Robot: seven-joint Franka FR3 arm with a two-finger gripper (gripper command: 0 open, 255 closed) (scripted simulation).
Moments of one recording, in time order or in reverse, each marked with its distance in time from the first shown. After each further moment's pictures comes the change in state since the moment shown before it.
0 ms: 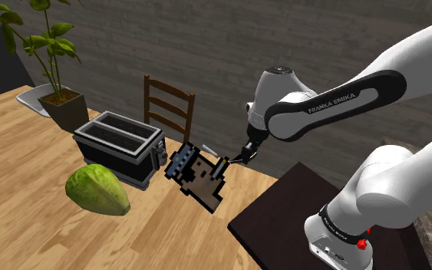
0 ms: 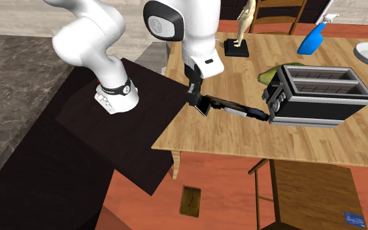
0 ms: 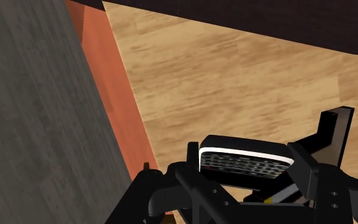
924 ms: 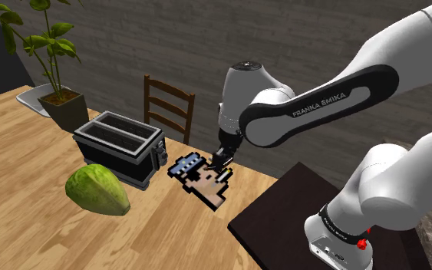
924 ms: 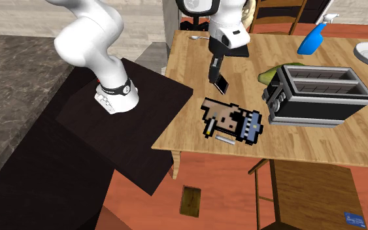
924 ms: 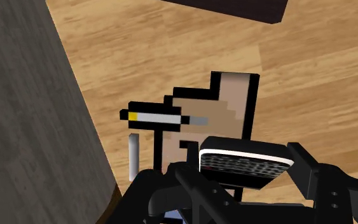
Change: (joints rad) arm 0.095 0.130 0.170 0.205 0.042 -0.067 0.235
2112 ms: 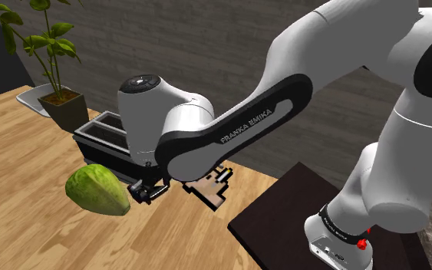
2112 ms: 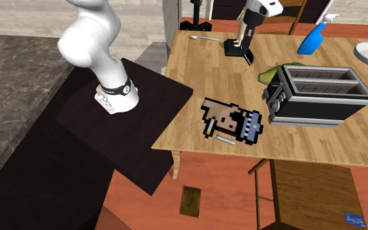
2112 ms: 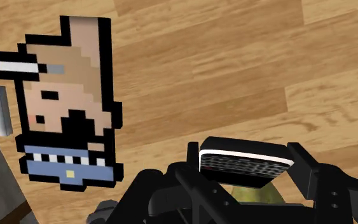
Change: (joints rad) arm 0.152 0.521 0.197 0.584 -0.240 -0.094 0.507
